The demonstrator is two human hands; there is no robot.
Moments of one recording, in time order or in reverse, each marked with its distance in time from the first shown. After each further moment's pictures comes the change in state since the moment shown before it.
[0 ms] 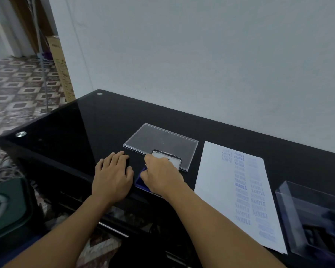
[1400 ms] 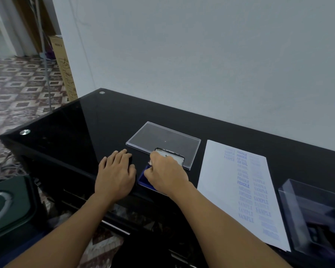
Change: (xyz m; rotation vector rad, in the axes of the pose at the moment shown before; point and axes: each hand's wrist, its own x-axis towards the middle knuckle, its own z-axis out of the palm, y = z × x) left_hand 0.000 -0.002 0.002 0.012 -0.013 0.013; right_hand -0.005 0.001 -0.002 0.004 0.022 -0.016
